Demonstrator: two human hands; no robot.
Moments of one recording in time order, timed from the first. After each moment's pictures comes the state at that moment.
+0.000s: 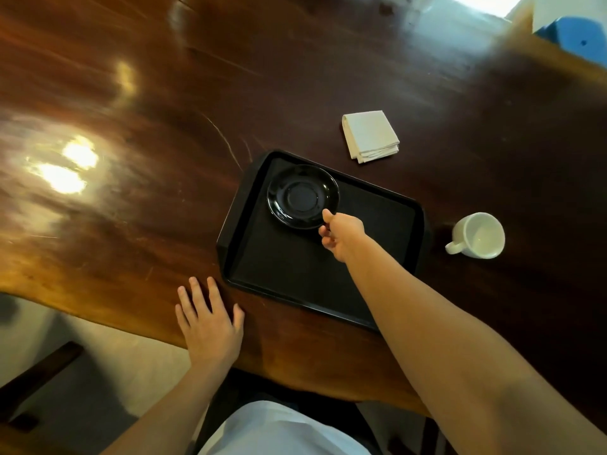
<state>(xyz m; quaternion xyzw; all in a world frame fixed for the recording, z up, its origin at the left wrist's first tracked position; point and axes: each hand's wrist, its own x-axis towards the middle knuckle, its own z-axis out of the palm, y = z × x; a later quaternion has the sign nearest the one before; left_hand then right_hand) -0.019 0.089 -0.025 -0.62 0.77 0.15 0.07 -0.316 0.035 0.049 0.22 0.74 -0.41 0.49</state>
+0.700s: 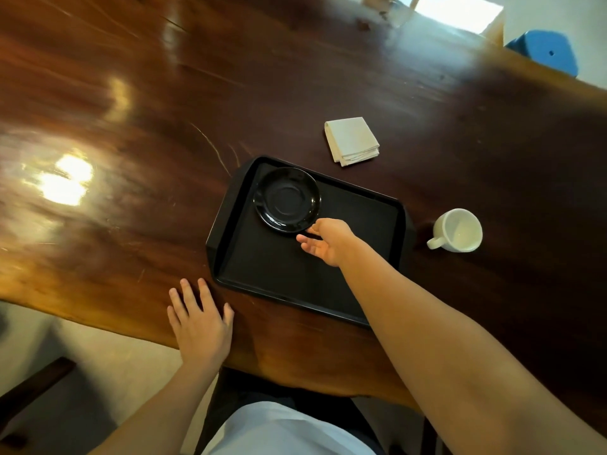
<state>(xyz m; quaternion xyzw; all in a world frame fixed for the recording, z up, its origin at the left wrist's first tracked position) -0.021 0.090 -0.022 -0.62 0.76 0.16 0.10 -0.309 0.056 0.076 0.15 0.71 -0.40 0.56</state>
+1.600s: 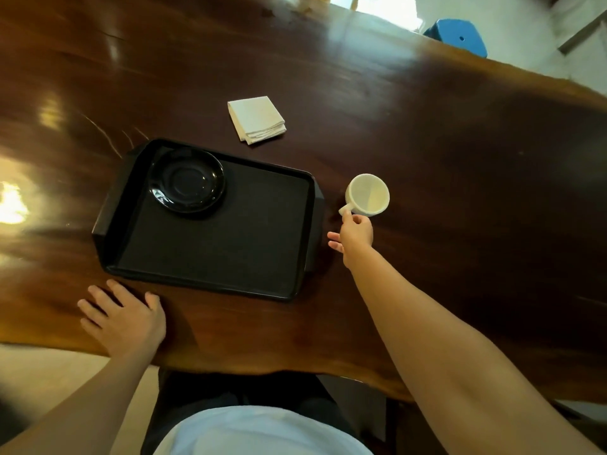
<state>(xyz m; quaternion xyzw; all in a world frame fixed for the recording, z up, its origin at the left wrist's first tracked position) -0.078 0.136 -0.021 -0.72 0.66 0.17 0.07 -0.445 0.246 0.068 0.20 0.78 -0.49 0.34</state>
